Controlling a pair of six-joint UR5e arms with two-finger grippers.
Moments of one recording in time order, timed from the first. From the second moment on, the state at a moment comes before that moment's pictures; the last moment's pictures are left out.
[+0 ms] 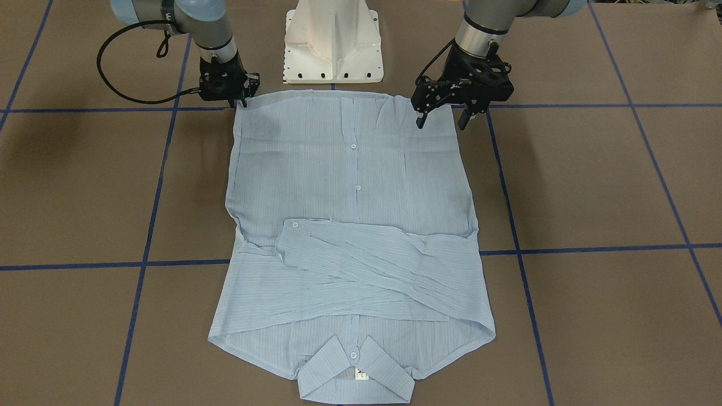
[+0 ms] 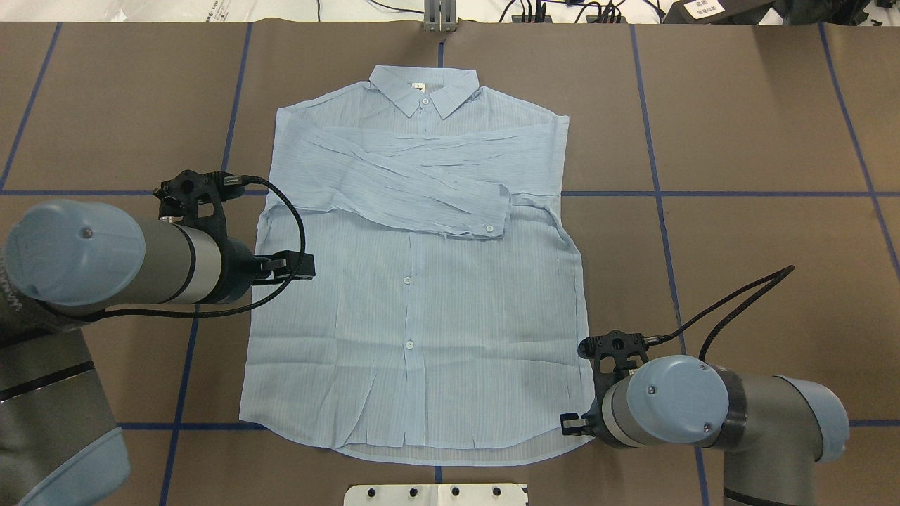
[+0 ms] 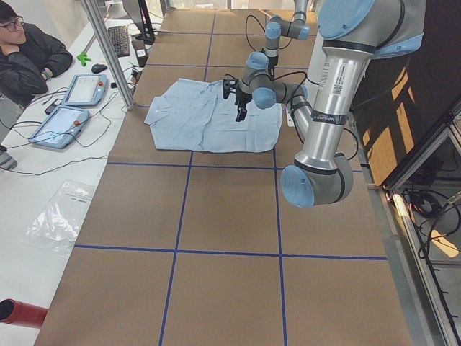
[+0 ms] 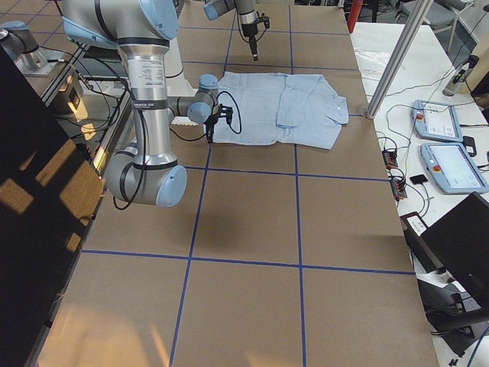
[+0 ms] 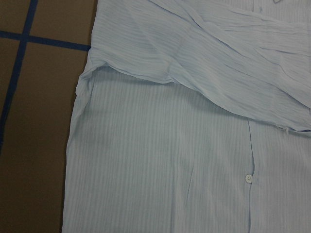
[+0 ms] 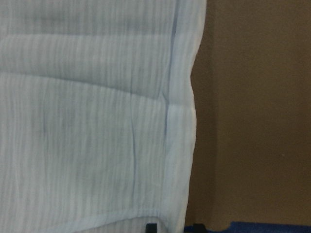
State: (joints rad) left arm -0.52 -1.85 -2.13 -1.73 -1.75 -1.37; right arm 0.20 -1.43 2.05 -1.46 1.77 1.36
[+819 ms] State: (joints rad) left arm -0.52 -1.85 -2.12 -1.73 -1.75 -1.37; right arm 0.20 -1.43 2.04 -1.46 1.77 1.36
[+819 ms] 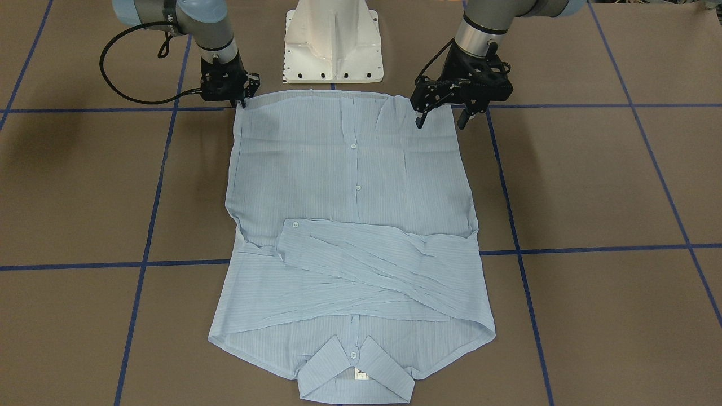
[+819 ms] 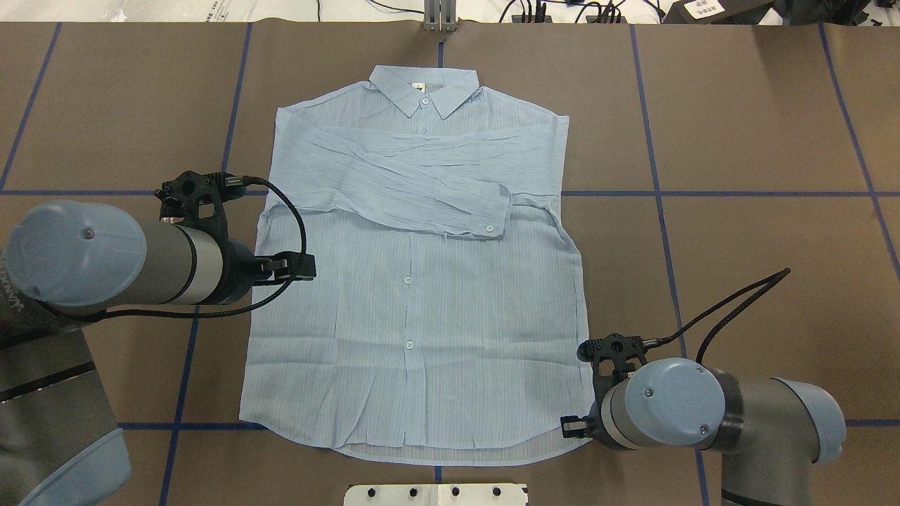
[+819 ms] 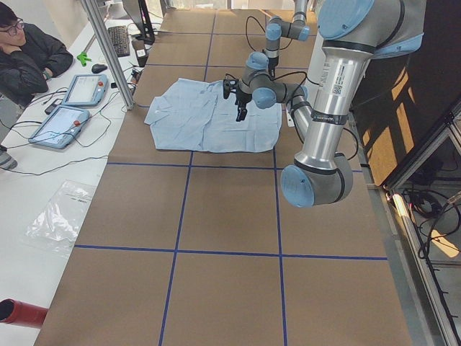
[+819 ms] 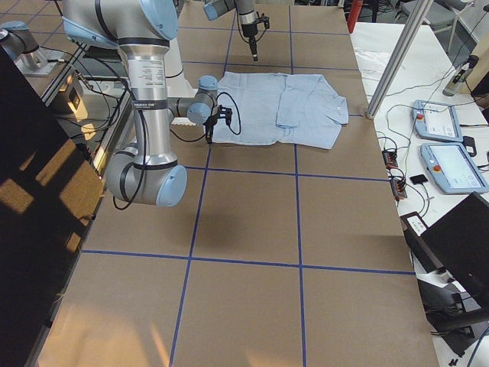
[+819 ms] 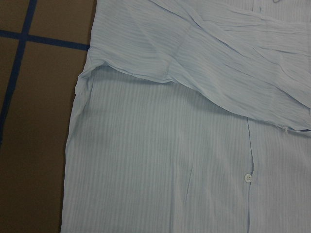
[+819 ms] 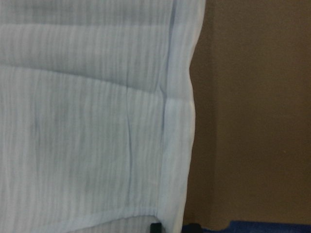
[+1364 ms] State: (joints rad) left arm -0.52 -1.85 -2.12 -1.73 -1.74 -1.37; right arm 0.20 -1.43 2.04 -1.46 1.77 1.36
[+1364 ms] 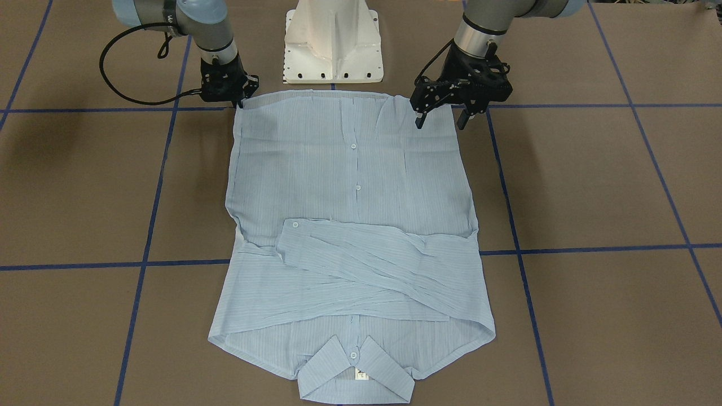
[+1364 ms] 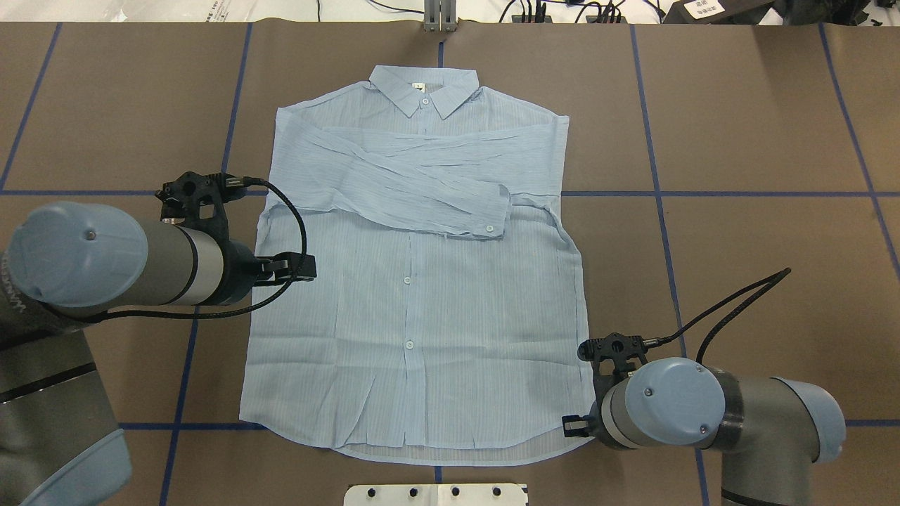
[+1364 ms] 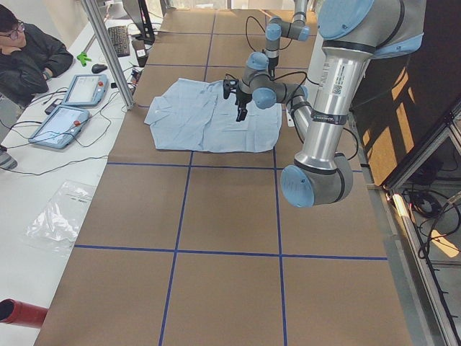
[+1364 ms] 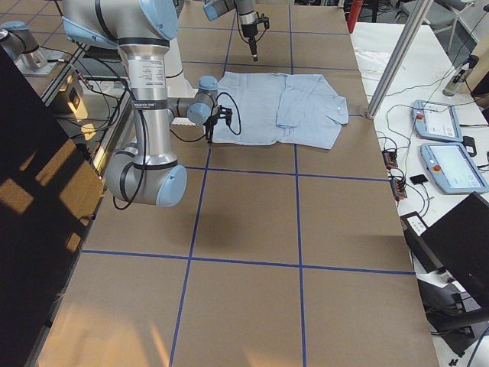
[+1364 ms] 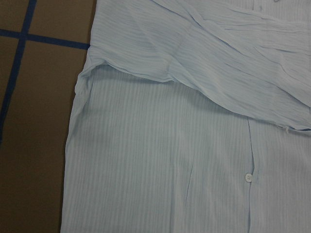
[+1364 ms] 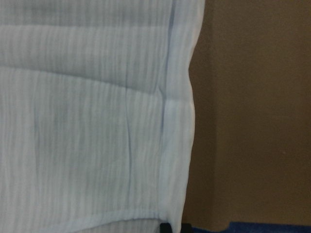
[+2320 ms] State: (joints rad) left arm -0.45 -1.77 -2.13 -1.73 -1.74 -1.48; right arm 0.24 -1.39 2.07 -1.46 1.75 1.36
